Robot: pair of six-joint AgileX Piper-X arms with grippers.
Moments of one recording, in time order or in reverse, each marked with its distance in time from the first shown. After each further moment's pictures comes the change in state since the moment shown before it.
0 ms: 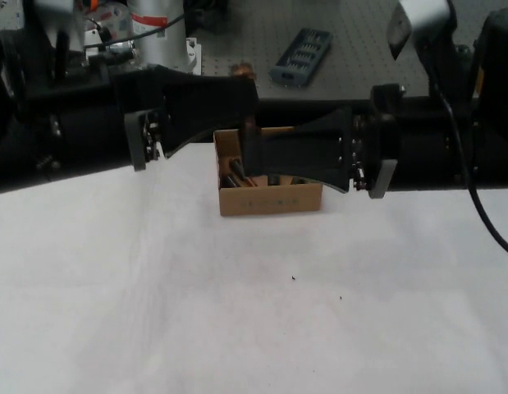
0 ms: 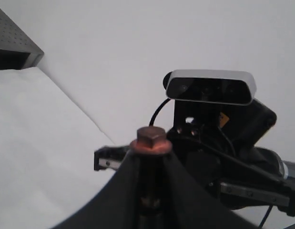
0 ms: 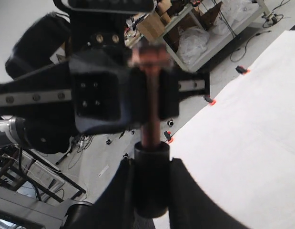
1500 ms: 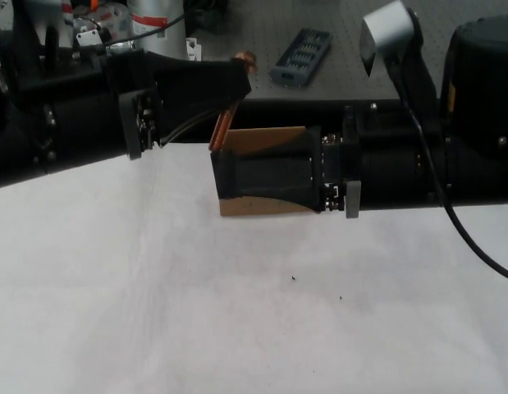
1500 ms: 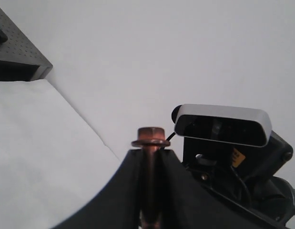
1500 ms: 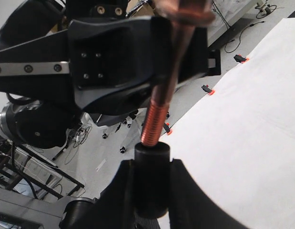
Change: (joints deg) left arm 0.2 0.2 0.0 -1.5 -3.3 -3.0; right arm 4.9 0.0 -0.2 2.8 4.8 0.0
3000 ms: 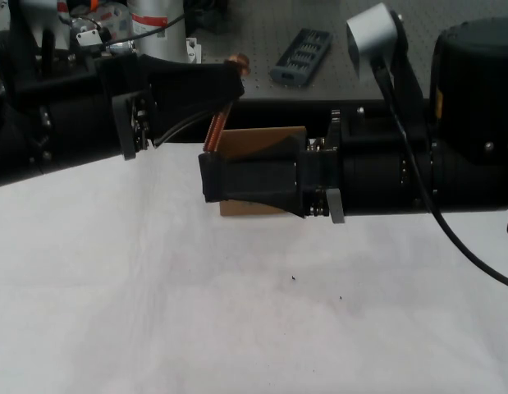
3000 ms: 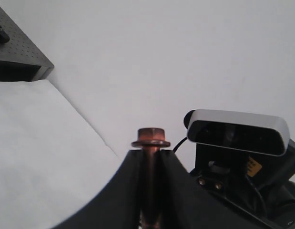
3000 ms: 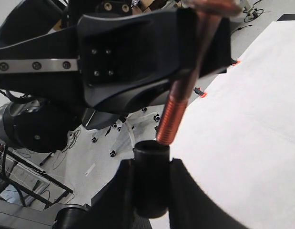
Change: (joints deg) left arm 1.7 1.1 0.1 -3.1 1.3 -1.0; right arm 2.8 -0.6 -0.6 2.4 5.0 -0.8
